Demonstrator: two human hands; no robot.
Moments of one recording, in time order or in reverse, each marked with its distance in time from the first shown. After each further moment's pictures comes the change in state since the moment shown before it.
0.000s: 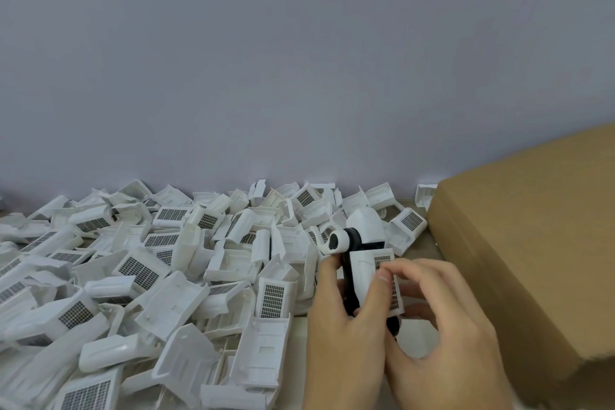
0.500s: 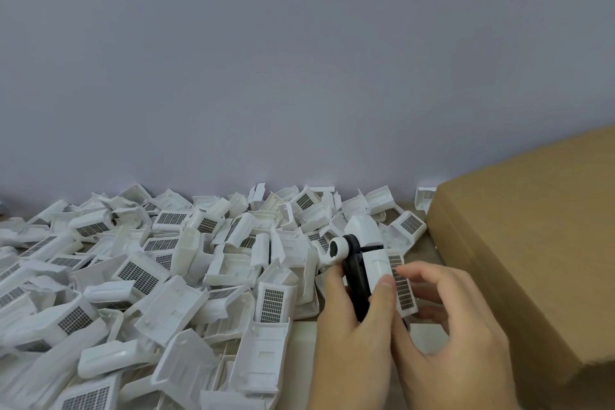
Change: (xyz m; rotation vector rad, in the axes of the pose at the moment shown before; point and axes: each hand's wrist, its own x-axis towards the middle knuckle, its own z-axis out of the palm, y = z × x) left_hand -0.001 -0.002 0.001 0.044 -0.088 -0.046; right_hand -0.003 0.008 0.005 -0.051 0.109 0.057
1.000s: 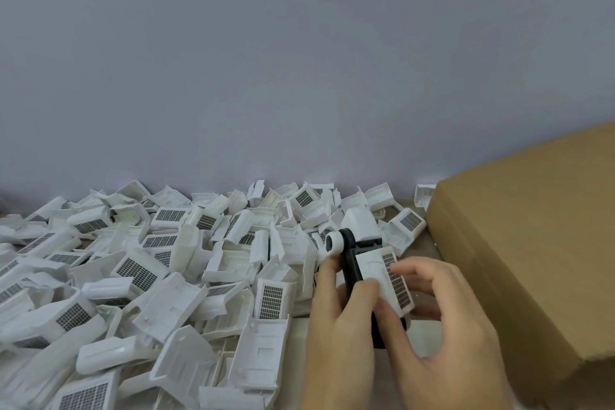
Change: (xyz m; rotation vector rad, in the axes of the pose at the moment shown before) left_hand 0.001 0.006 -0.006 -0.091 0.003 -0.063; right_hand 0.002 -0.005 -0.004 0.066 -0.075 -0.050
